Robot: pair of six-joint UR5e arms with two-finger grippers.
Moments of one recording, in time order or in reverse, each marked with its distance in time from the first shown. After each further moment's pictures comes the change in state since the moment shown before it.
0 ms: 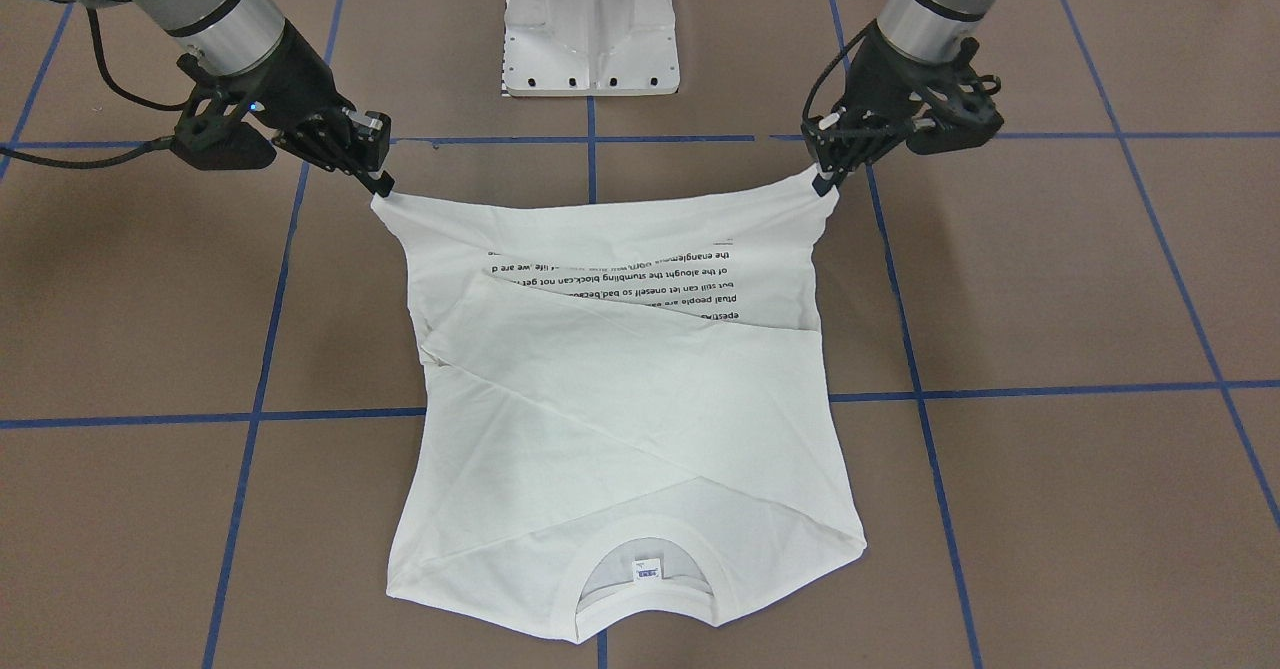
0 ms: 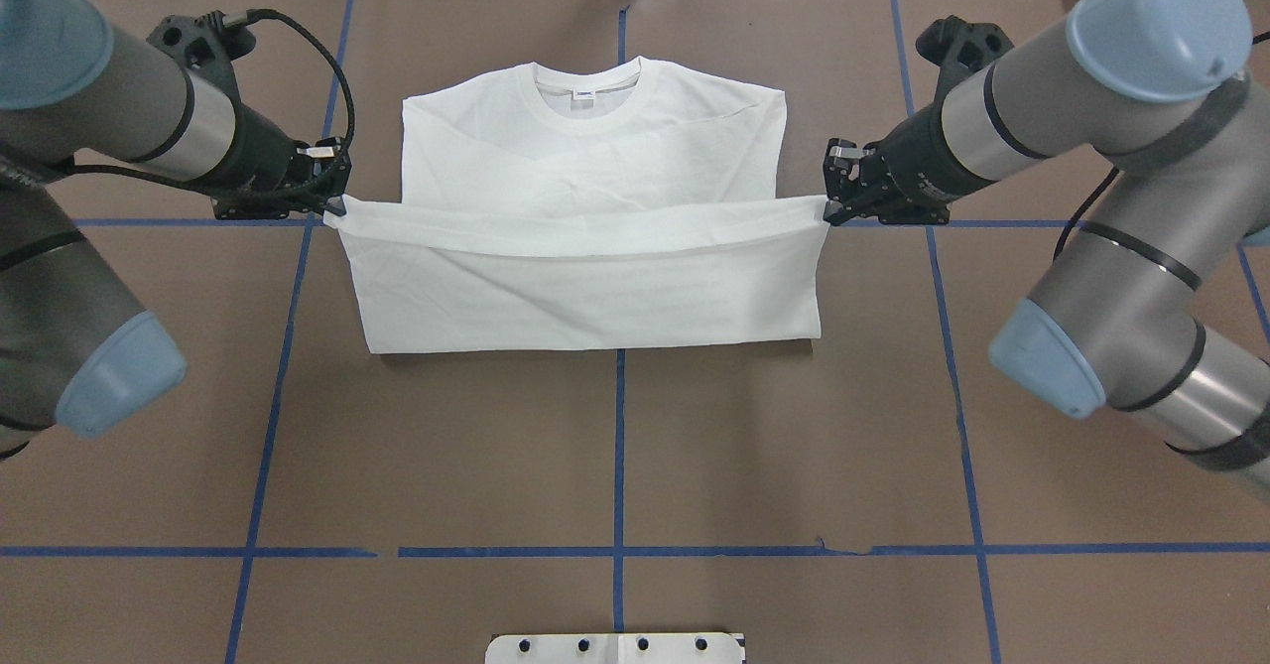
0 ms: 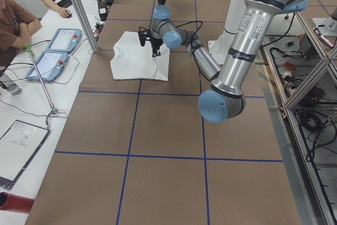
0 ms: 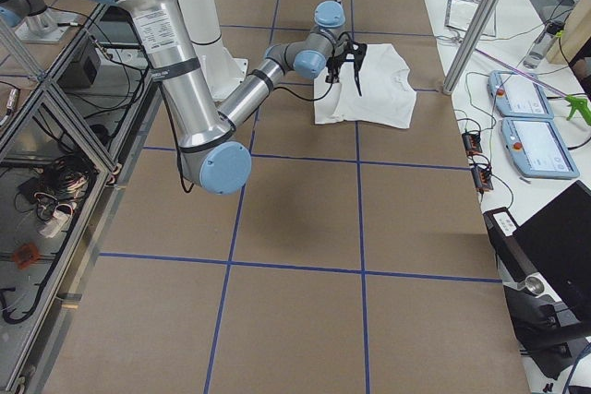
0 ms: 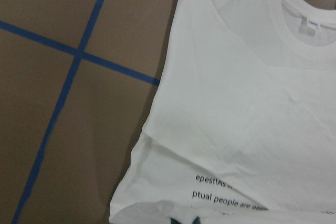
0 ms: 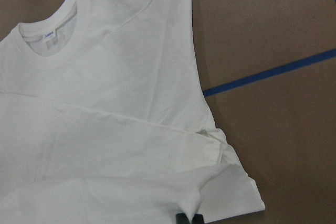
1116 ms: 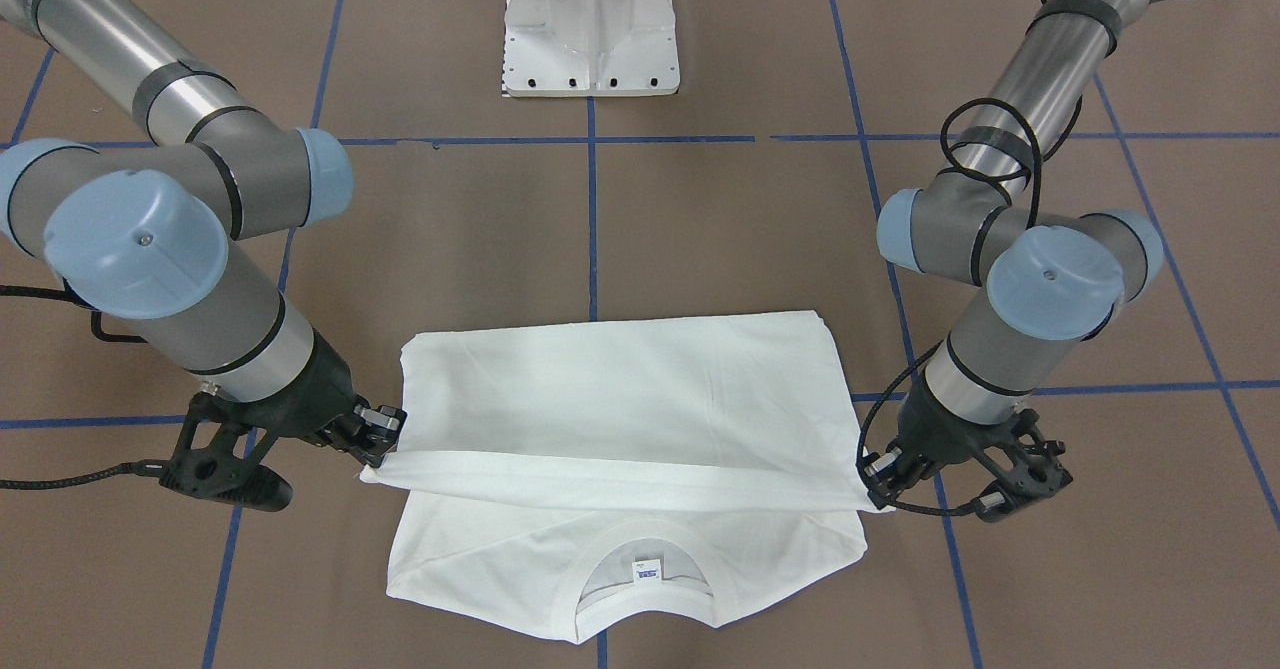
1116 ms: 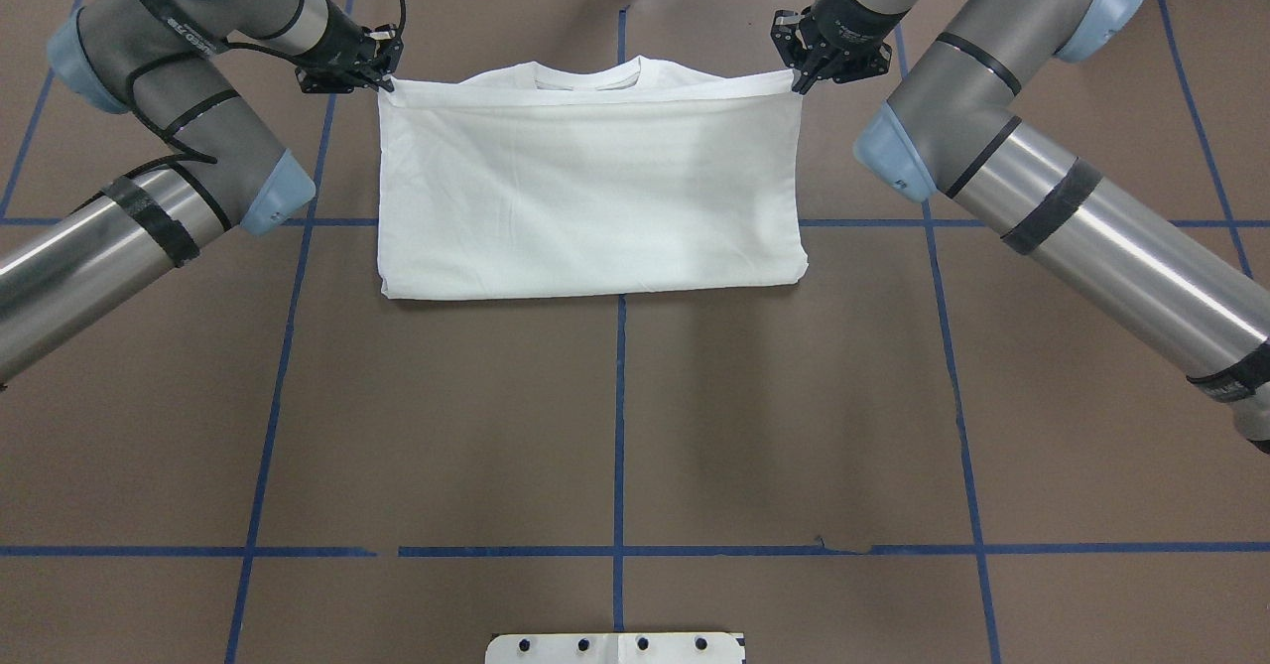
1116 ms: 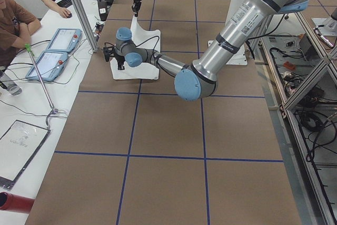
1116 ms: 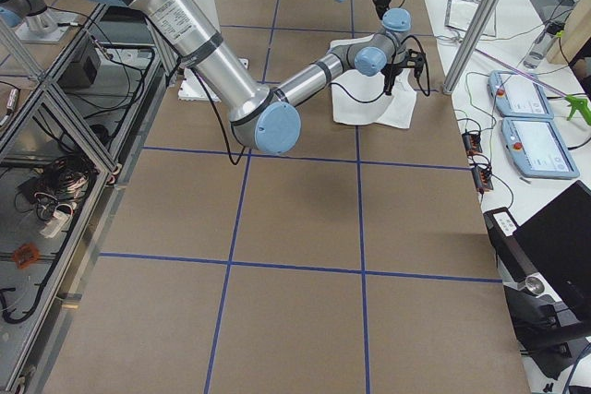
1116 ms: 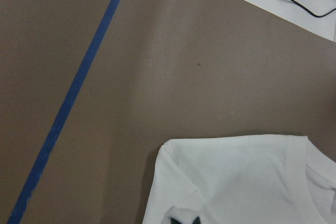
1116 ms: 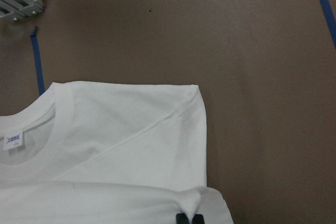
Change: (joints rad) left arm -0.093 -0.311 0.809 -0.529 0.033 0.010; right arm 0.098 0.353 -0.573 0.010 -0.001 -0.224
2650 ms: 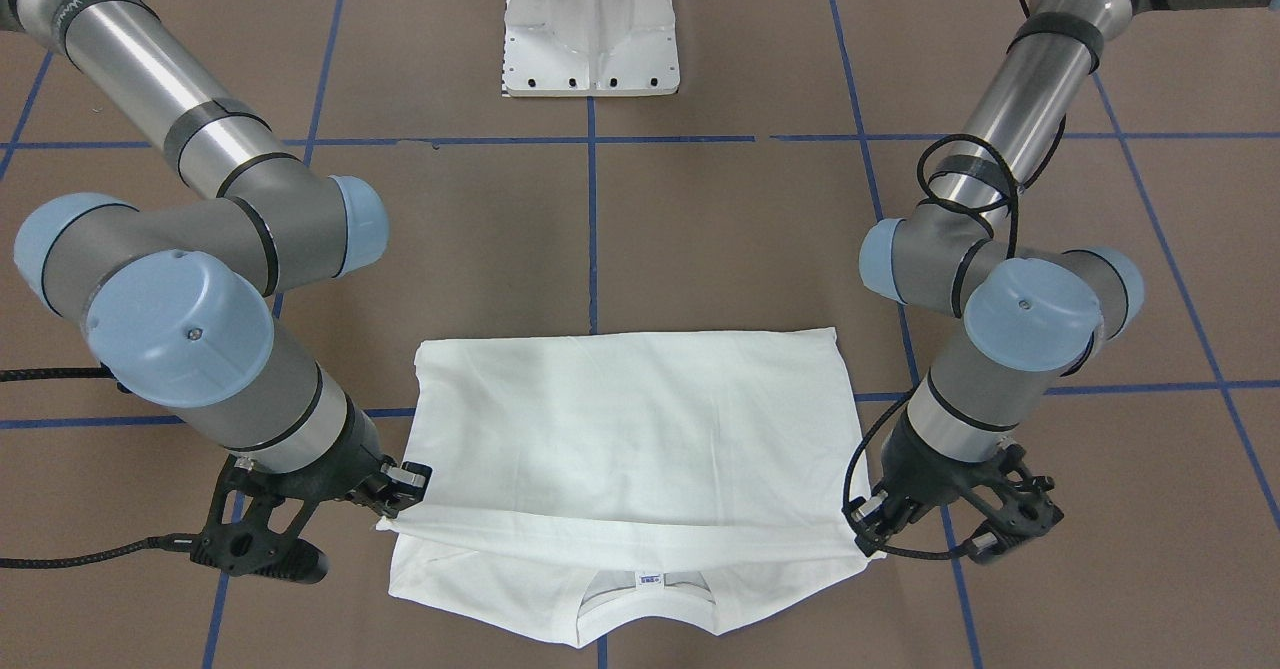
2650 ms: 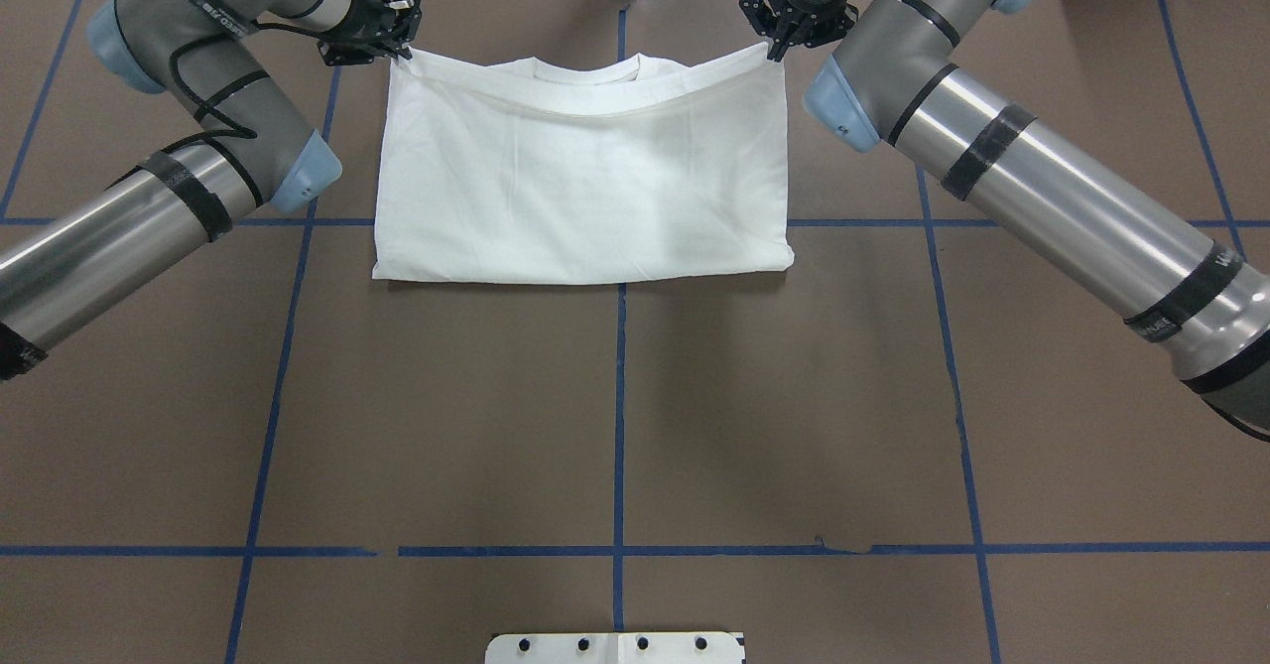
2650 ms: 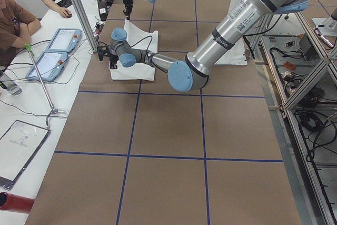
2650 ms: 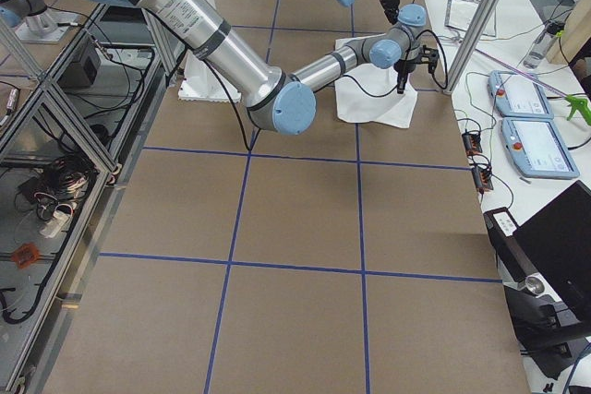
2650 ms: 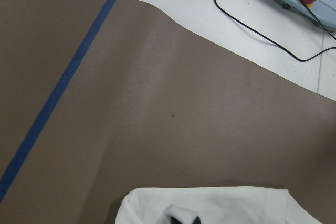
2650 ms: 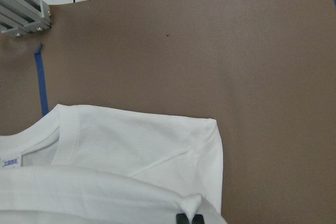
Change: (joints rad) left arm -0.004 -0.082 0.111 -0.078 0.055 -0.056; right arm 0.008 0.138 -0.211 0.050 -0.018 -0.065
